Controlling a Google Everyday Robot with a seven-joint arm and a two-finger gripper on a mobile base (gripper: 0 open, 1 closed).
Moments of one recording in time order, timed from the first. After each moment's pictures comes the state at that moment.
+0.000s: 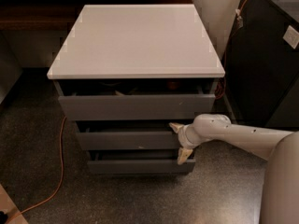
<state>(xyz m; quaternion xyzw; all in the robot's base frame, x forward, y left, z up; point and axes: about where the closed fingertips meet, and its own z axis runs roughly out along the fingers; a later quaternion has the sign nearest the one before) 0.643 -0.145 0.464 -0.75 0.61 -0.01 0.26</state>
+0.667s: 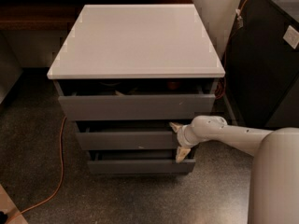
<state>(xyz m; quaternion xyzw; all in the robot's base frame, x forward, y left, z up) 0.668 -0.149 0.437 -0.74 0.62 -0.02 0.27</state>
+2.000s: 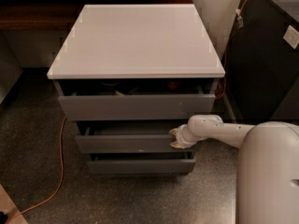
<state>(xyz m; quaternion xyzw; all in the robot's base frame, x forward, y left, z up) 0.677 -0.150 0.420 -0.72 0.65 -0.01 0.24</state>
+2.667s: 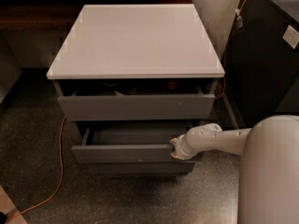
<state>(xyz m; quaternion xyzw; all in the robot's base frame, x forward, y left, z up) 0.625 -0.135 0.426 -0.71 0.67 -0.02 0.23</state>
